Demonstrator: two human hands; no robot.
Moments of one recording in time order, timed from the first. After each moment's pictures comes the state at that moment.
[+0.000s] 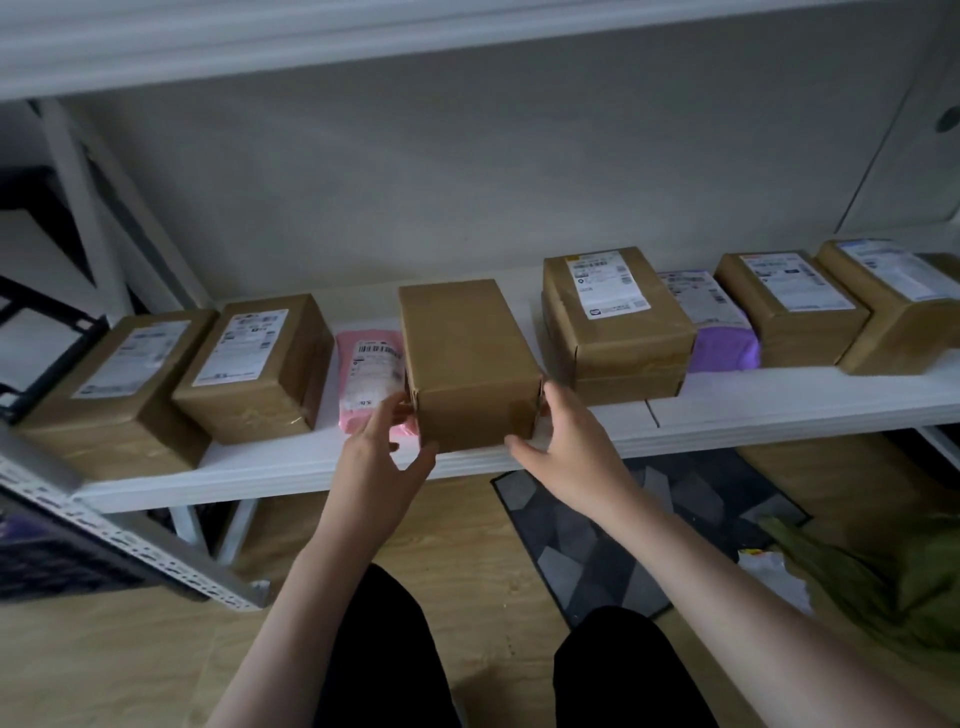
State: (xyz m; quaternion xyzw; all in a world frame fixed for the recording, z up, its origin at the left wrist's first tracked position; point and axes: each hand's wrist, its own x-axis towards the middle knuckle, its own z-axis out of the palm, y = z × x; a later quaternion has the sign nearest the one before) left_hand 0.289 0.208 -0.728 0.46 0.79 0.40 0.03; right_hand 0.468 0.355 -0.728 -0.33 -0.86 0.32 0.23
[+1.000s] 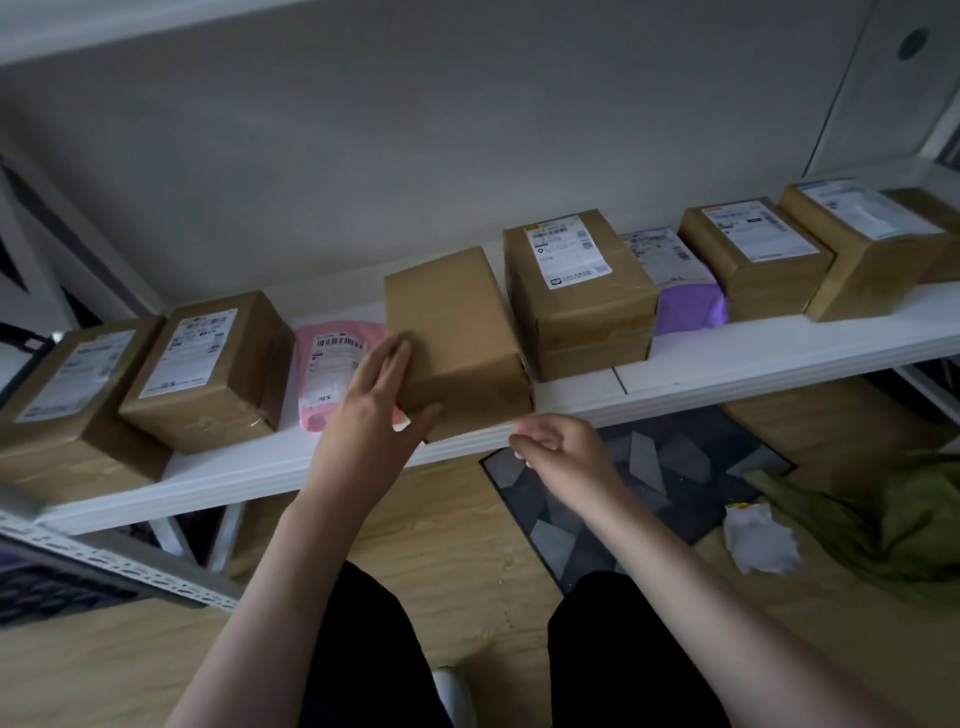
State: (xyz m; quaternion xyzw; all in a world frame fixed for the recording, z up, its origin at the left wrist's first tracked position) left_hand 0.301 0.244 -0.706 0.56 0.78 0.27 -0.05; right_hand 0.493 0.357 -0.777 -0.43 -0.65 0.57 0.26
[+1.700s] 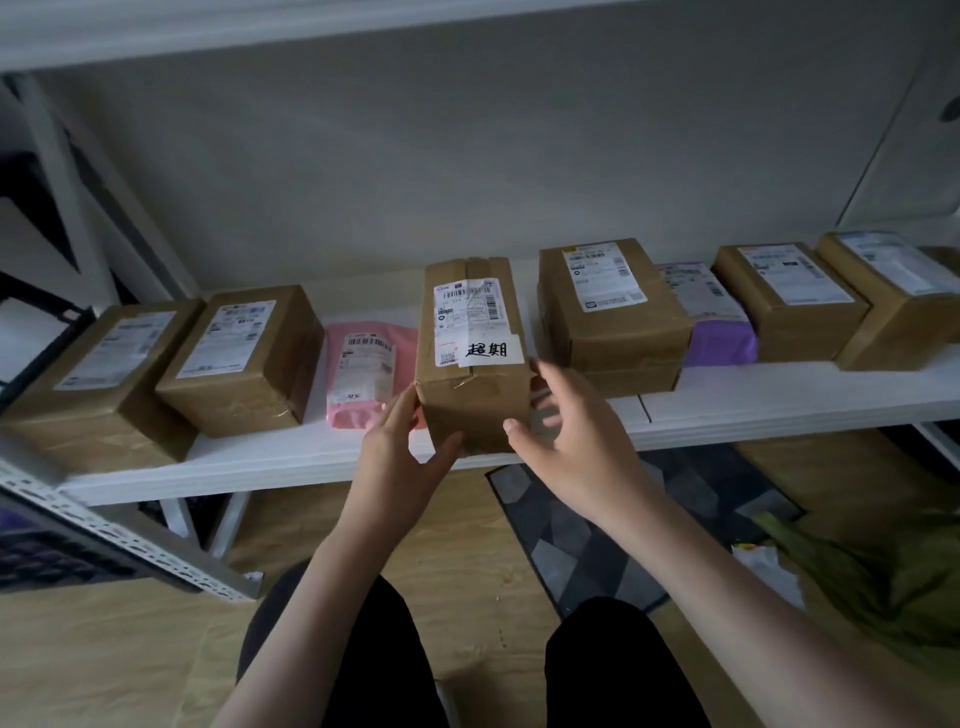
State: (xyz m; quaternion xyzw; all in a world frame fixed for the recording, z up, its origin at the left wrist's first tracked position) left_hand 0.312 0.226 -0.732 0.49 0.75 0.44 0.05; right_hand 0.485 0.345 -0.708 -0.30 -0.84 0.31 0.31
